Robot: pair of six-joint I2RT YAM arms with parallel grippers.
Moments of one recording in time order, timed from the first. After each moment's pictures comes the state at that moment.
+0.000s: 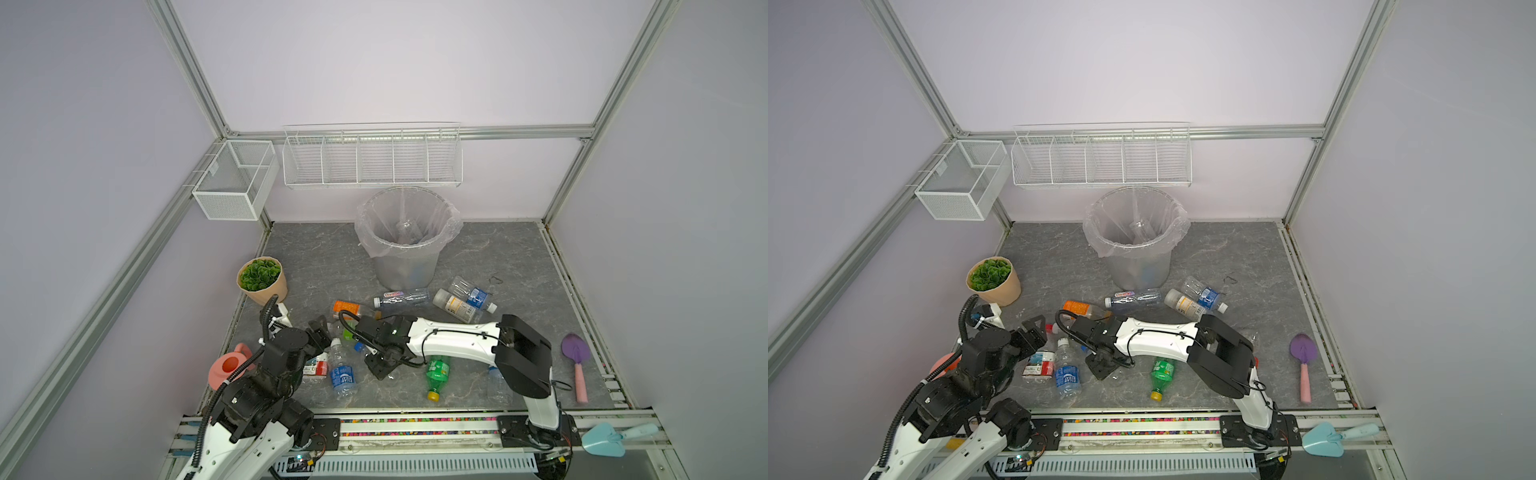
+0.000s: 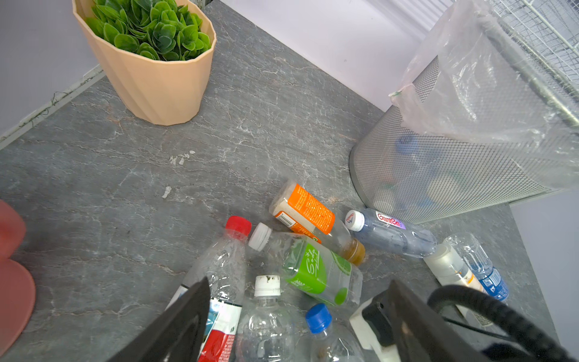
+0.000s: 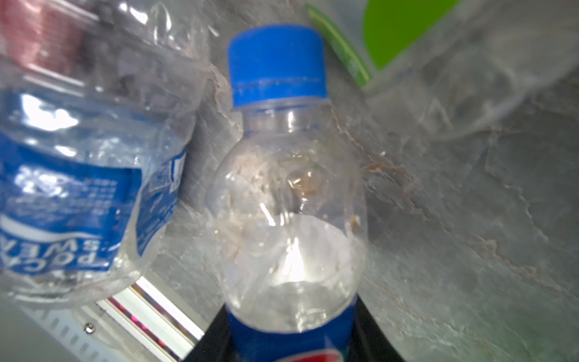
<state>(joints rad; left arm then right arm) -0.60 0.42 0.68 -0.86 -0.44 -0.81 1.22 1.99 1.49 -0.80 -0.06 0.47</state>
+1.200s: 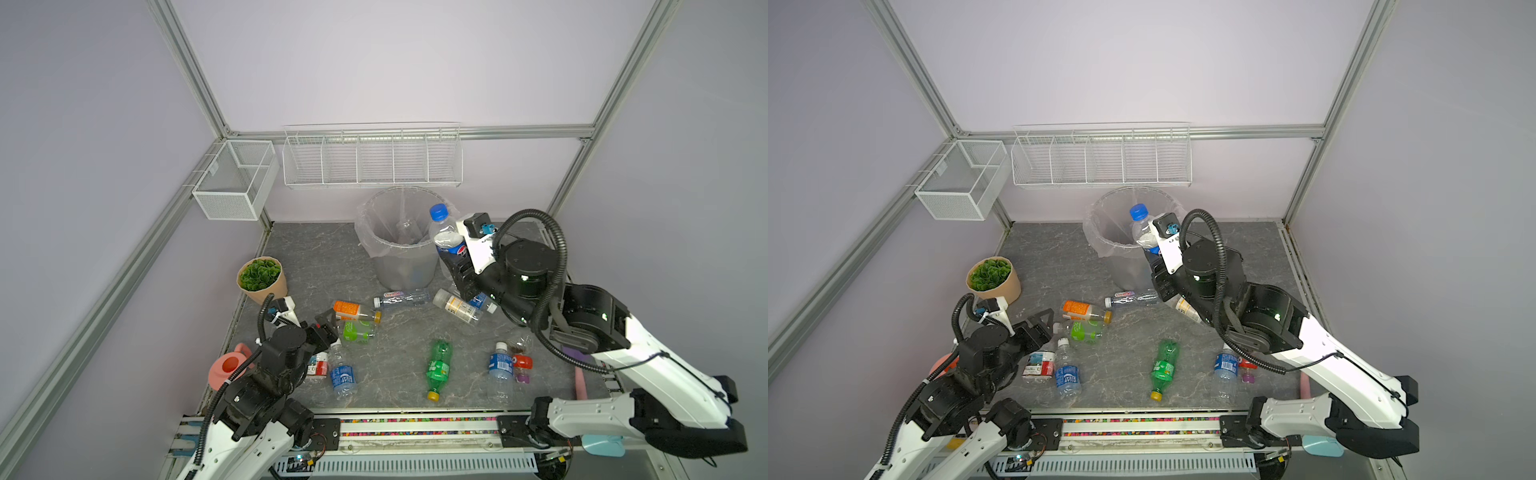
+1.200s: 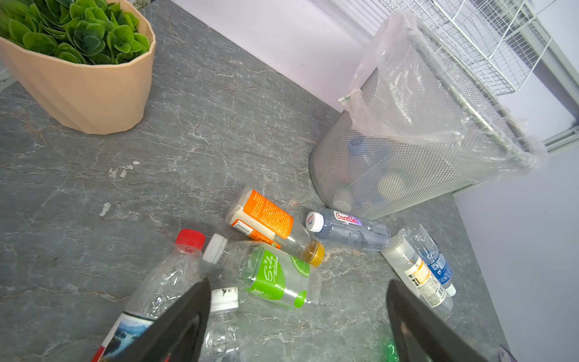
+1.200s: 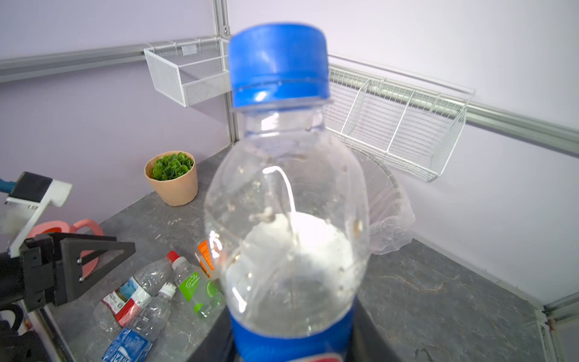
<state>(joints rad) -0.60 0.42 0.66 -0.71 -0.34 -0.78 1.10 1.19 1.65 -0.70 0.52 0.02</state>
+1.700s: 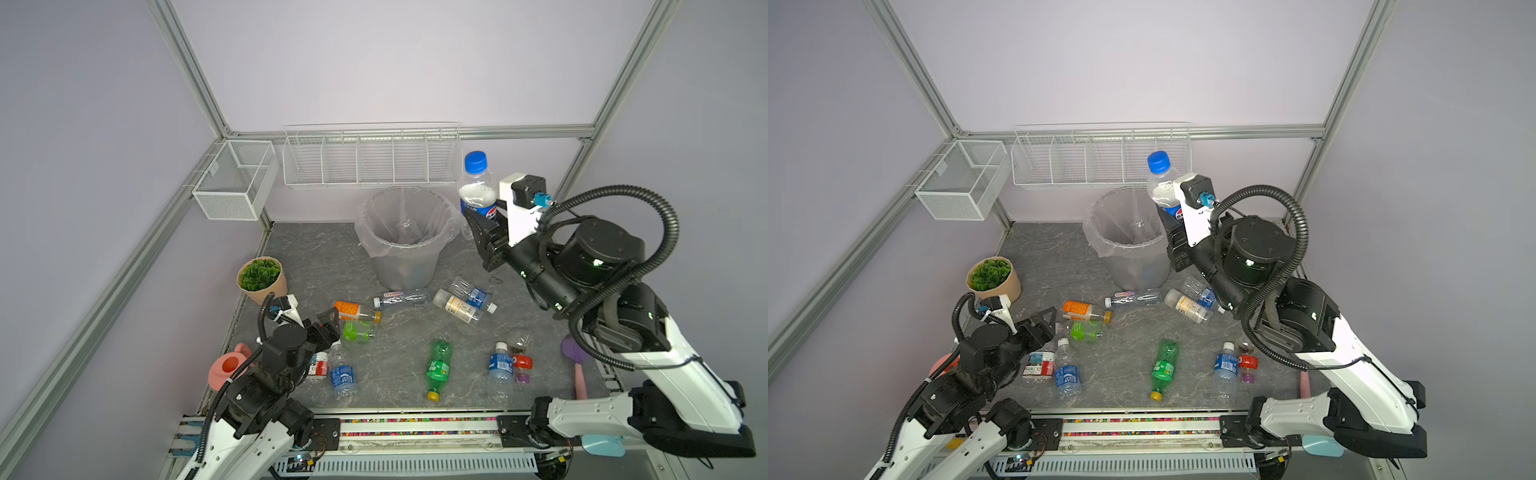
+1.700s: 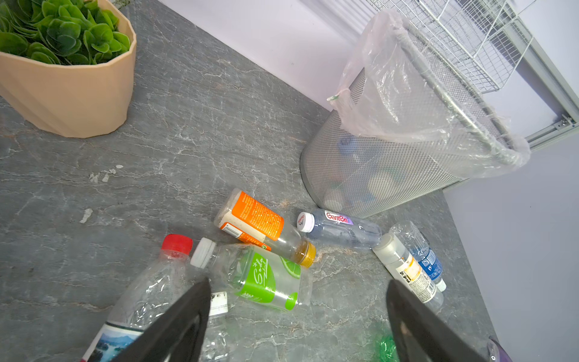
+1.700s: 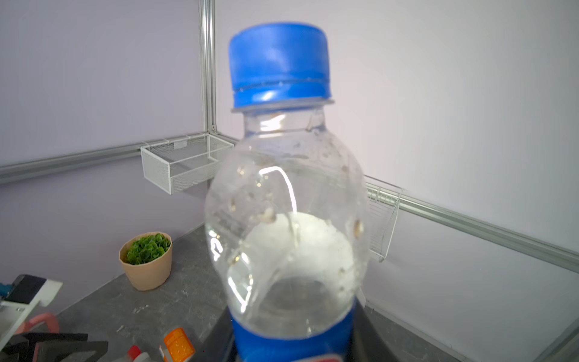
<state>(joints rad) -0.60 0.43 0.66 -0.68 -0.31 -0.77 1.09 1.23 1.86 -0.55 0.56 -0.17</state>
